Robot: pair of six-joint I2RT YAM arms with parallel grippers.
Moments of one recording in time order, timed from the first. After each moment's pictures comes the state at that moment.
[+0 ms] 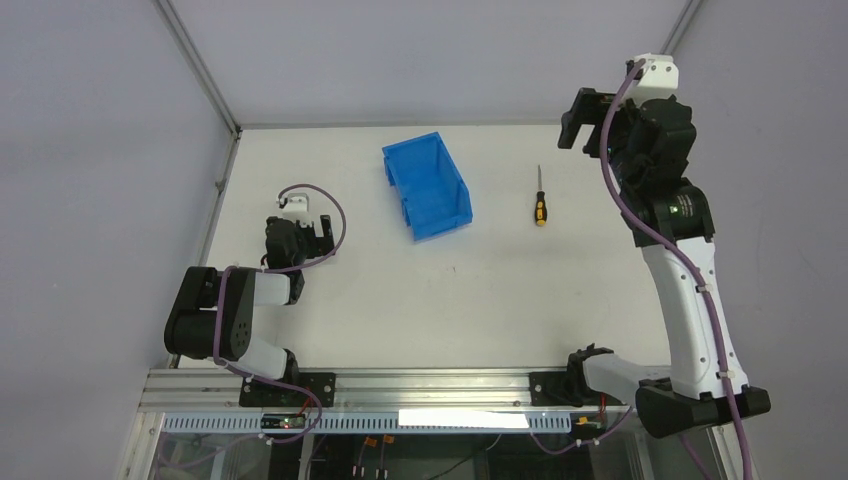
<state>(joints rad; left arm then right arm) -0.06 1.51 0.36 0.85 0.00 -0.03 0.20 1.13 1.54 -0.56 0.18 0.11</state>
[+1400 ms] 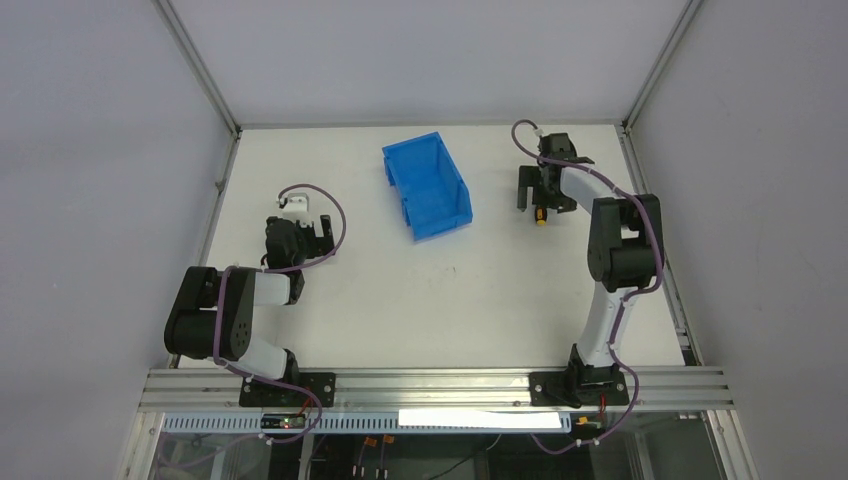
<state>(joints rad) -0.06 1.51 0.36 0.85 0.00 -0.03 0.11 1.96 1.42 -0.54 0.11 0.12</state>
